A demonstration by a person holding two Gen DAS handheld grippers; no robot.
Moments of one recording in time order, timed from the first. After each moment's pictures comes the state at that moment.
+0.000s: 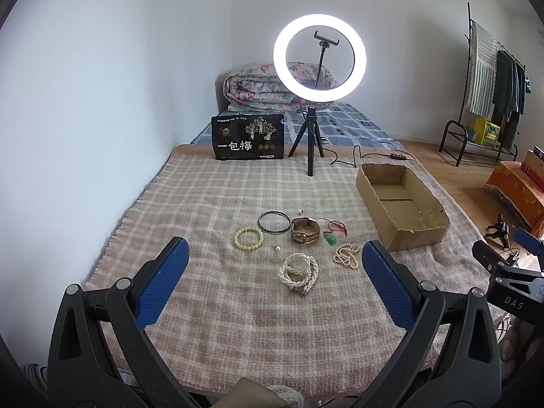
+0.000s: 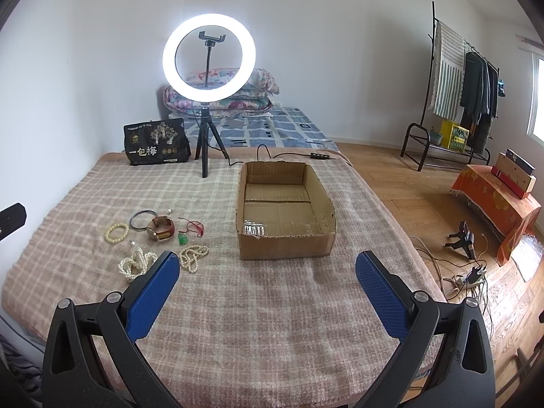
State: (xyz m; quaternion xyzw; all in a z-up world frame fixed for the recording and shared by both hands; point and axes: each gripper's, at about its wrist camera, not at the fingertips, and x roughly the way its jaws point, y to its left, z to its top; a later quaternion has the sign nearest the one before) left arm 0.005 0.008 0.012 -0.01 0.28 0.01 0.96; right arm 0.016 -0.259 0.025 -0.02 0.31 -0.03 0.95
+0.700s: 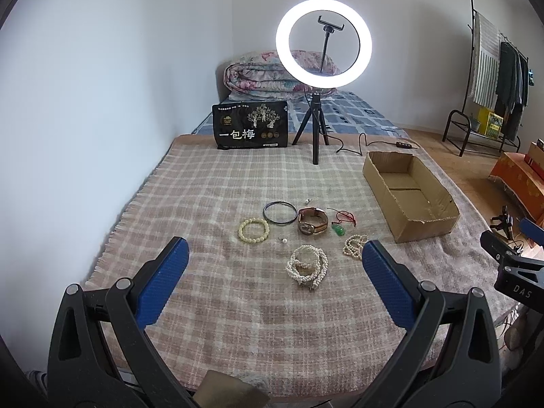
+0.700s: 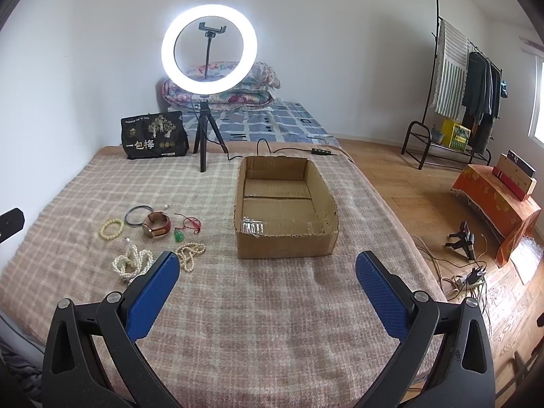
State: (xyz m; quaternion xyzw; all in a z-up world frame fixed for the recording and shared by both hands) left arm 0.021 0.018 -0.007 0.00 0.31 0.01 0.95; right arm 0.030 -0.259 0.016 -0.03 0.32 -0.03 0.95
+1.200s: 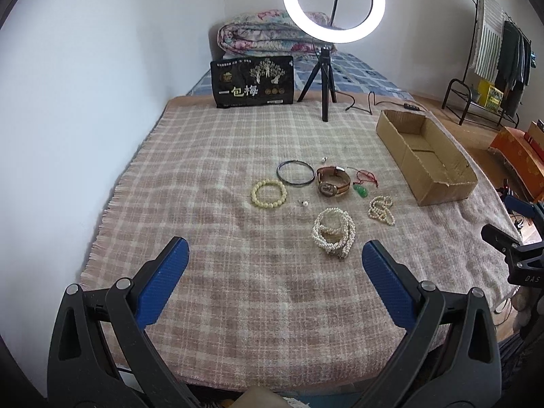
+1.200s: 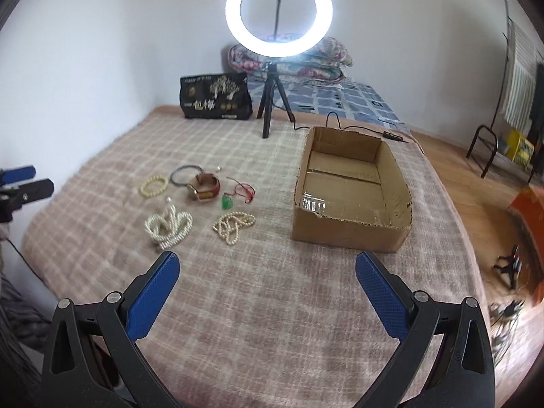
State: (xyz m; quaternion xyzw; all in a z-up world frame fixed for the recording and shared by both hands) left arm 0.057 0.060 -0.046 0.00 0.40 -0.02 0.92; right arm 0.062 -0.245 -0.031 -0.07 0.37 0.12 0.92
